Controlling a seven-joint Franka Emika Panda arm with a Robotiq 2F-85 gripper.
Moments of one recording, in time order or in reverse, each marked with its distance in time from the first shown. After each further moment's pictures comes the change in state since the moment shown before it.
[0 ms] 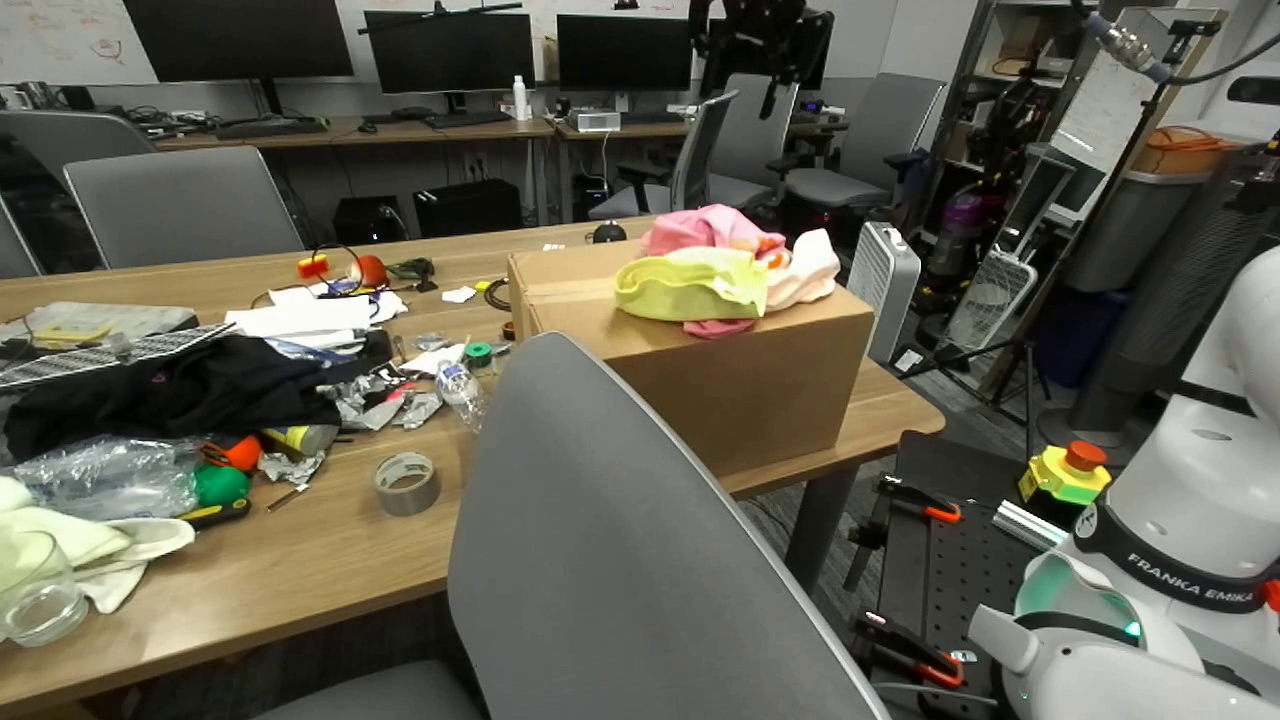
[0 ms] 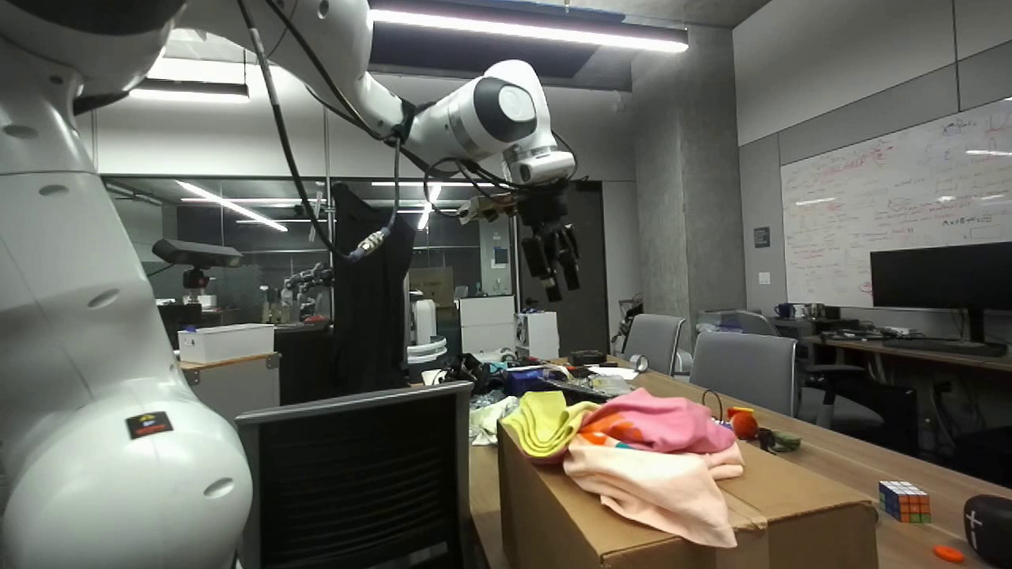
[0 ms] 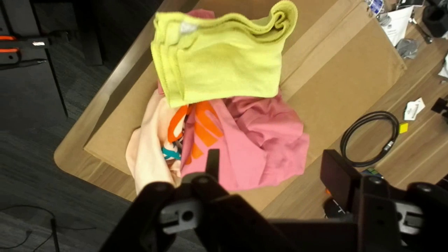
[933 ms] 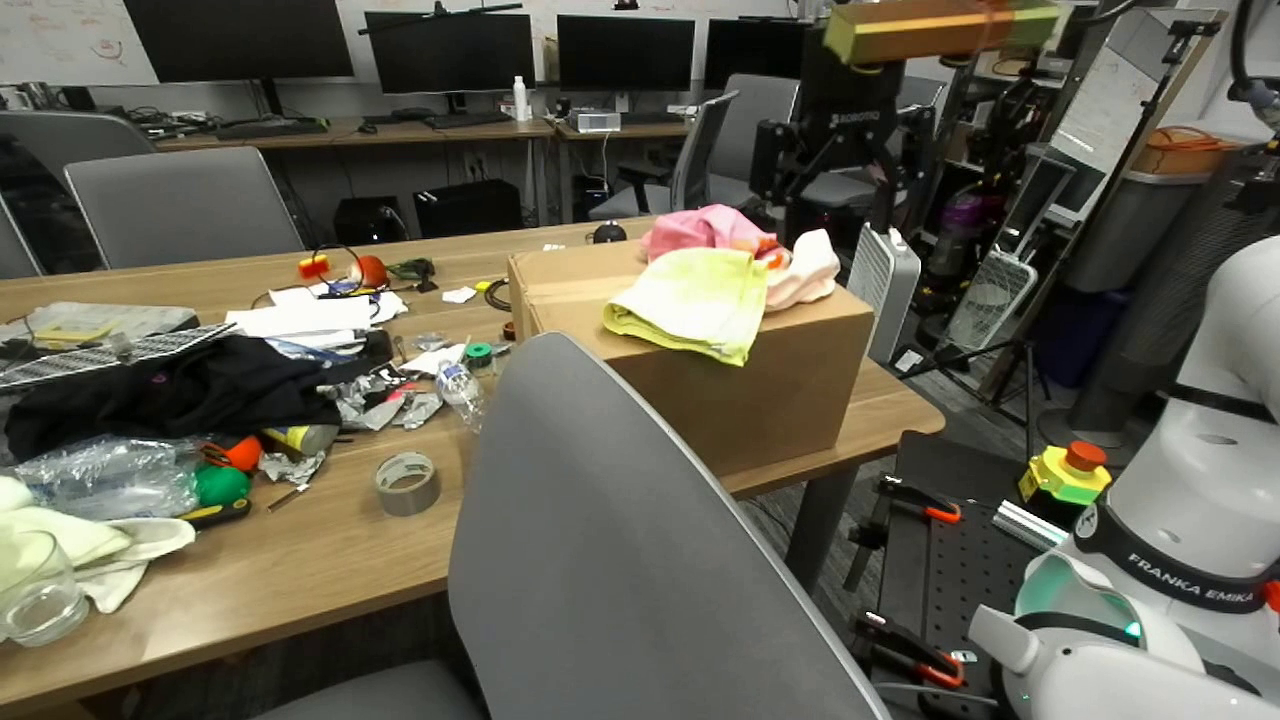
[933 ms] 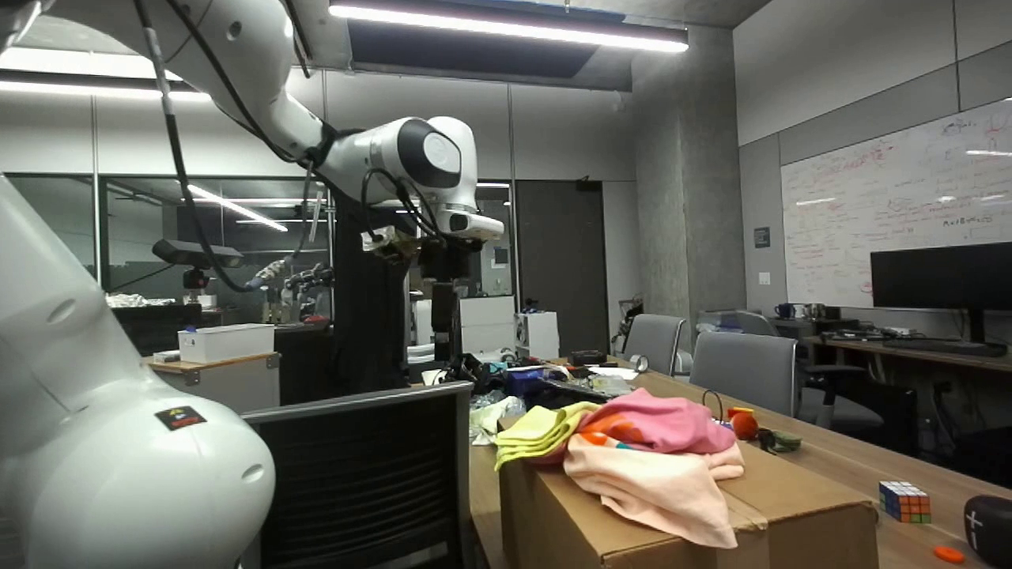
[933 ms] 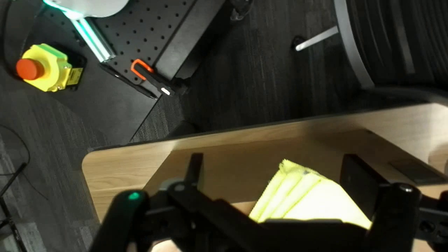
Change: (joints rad) arm 0.161 -0.223 0.055 -0.320 0.125 -0.237 -0.510
